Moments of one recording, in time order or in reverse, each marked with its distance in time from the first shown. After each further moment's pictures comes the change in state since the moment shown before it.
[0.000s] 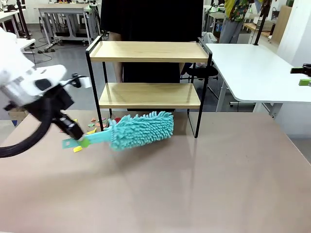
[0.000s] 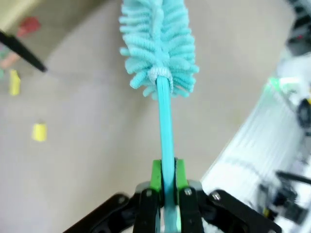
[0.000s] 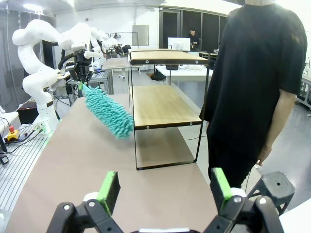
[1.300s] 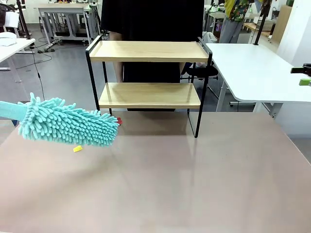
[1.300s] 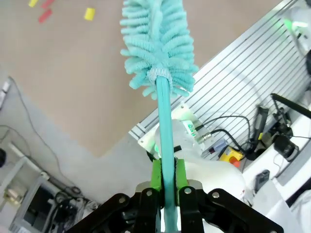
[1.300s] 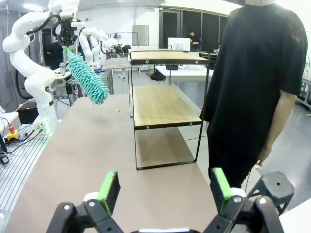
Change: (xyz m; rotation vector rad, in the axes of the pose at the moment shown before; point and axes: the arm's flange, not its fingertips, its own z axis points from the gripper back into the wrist) left arm -0.021 -0.085 0.198 0.217 0.357 0.127; right arm 0.000 0.000 0.000 0.000 0.000 0.000
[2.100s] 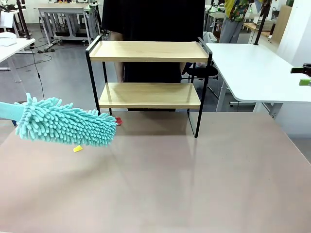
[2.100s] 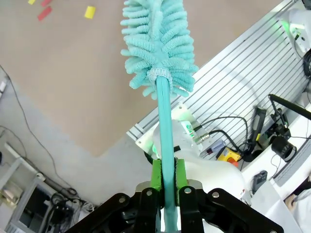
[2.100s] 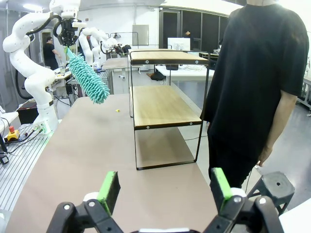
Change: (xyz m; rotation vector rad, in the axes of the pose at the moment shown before) left arm -0.006 0.009 -0.001 -0.021 -0.011 0.011; right arm 0.000 0.000 0.000 0.000 0.000 0.000
